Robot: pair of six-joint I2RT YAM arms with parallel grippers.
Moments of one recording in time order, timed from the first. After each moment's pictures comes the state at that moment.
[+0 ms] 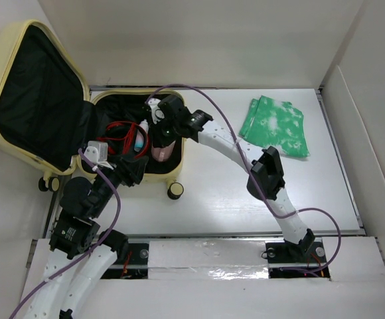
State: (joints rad) left arm -0.40 0.39 0.76 -0.38 0.05 -0.37; right arm 0.86 2.31 2.30 -0.66 -0.24 0.13
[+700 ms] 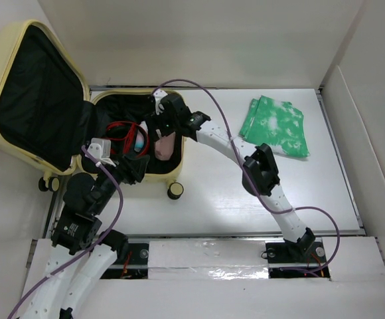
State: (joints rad) left arm -0.40 0.42 0.76 -0.38 0.05 -0.37; right arm 0.82 2.42 2.31 -0.46 -0.08 0.13
